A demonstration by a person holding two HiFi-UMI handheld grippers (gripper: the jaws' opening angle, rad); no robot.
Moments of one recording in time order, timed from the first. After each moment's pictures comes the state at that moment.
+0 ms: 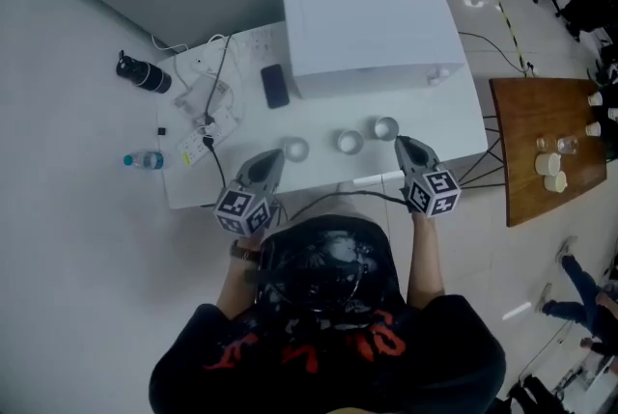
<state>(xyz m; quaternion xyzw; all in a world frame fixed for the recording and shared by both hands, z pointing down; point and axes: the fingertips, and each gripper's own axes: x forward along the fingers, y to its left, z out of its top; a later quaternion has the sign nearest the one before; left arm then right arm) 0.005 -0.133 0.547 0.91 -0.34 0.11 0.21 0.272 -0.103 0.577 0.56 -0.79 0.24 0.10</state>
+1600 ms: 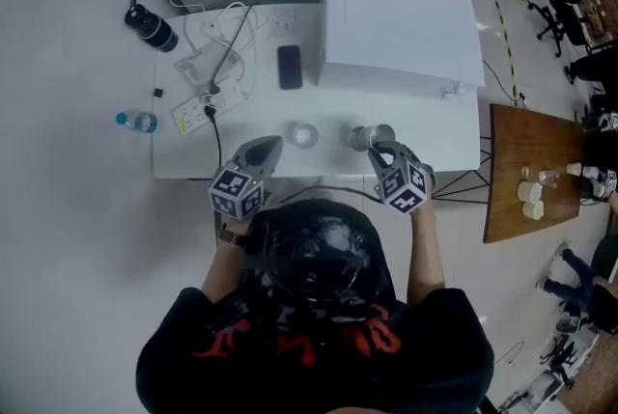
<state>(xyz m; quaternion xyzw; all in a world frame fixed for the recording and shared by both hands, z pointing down) -0.040 -0.134 0.574 0.90 -0.35 0.10 0.23 0.166 -0.100 0.625 0.32 -0.81 0.04 0.50</state>
